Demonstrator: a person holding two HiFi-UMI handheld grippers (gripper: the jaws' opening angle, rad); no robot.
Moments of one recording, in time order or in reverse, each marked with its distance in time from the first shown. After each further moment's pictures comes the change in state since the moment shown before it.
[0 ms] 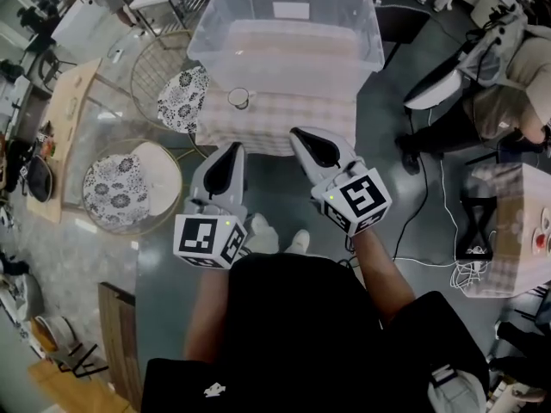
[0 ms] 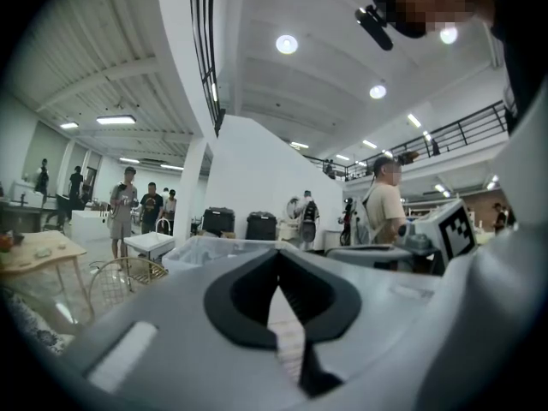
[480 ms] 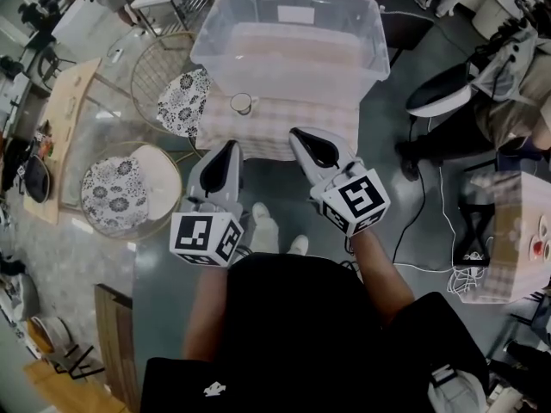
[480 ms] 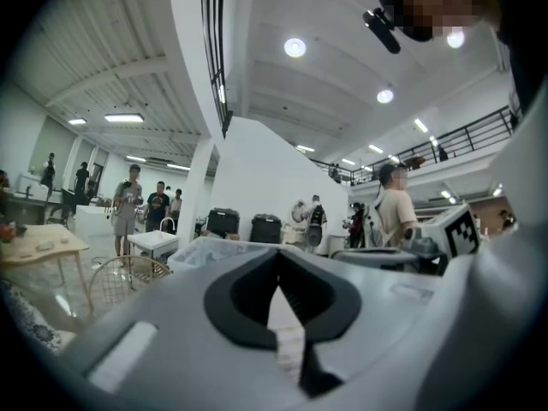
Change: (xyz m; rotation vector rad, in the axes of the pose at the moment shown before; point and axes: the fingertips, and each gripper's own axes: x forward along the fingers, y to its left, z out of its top) left arm 0.013 0.036 0.000 -0.038 -0.017 0.029; right arm 0.030 -0.006 -0.001 -0.016 0.010 0.003
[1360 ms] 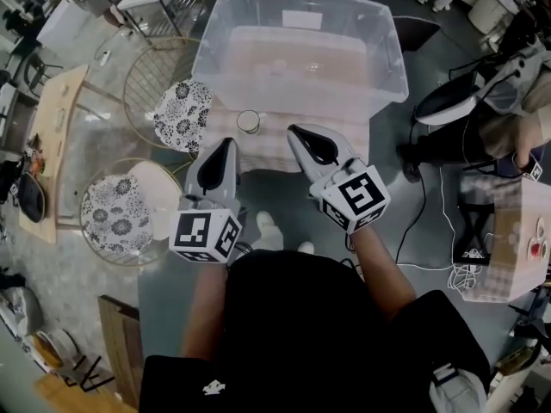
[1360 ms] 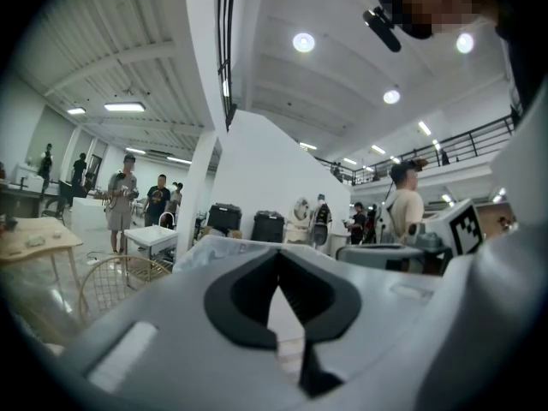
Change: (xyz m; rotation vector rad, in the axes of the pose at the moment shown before) left arm 0.076 0.097 0.001 -0.031 0.019 -0.017; right arm 0.107 -0.040 -0.002 -0.004 0.031 -0.024
